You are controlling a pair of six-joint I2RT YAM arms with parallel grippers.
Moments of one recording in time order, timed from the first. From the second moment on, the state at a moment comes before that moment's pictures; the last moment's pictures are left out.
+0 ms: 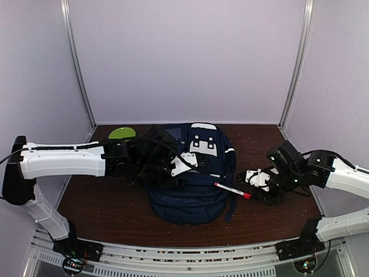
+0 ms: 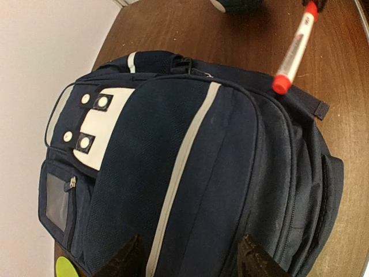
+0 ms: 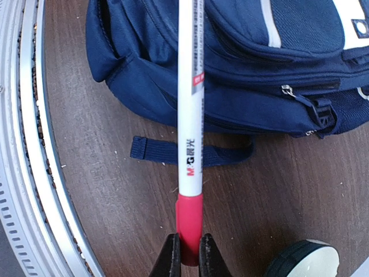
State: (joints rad) left arm -1.12 1.56 1.24 -0.43 -0.20 0.47; right arm 0.82 1.00 0.81 -0.82 -0.10 -0.47
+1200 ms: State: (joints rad) left arm -1.12 1.70 1.40 -0.50 -0.33 0.48; right arm 0.77 1.11 0.90 -0.76 -0.01 -0.50
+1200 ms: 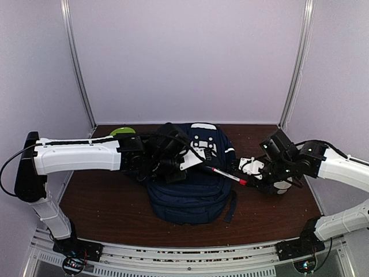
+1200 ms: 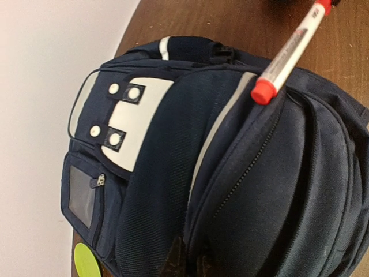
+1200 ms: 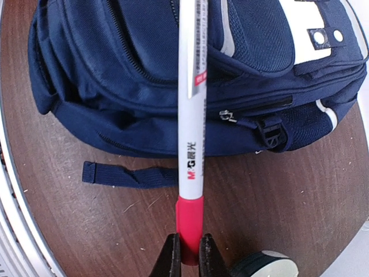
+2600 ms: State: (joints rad) left arm -1.06 1.64 1.40 -0.44 -0.30 0.25; right arm 0.93 1.33 1.15 -0.79 0.14 -0.55
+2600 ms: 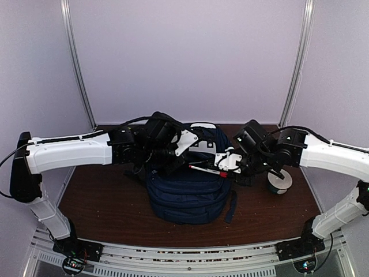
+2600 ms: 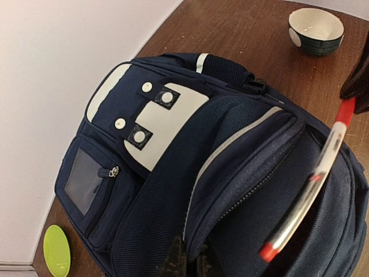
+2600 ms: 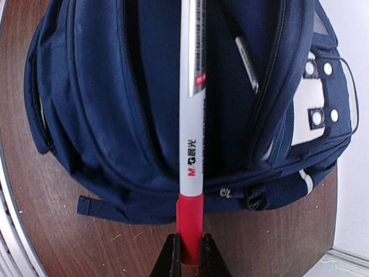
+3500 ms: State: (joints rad) left arm -1.03 1.50 1.31 -0.41 -0.24 0.13; right arm 1.01 1.40 1.19 -0.56 0.11 -0.51
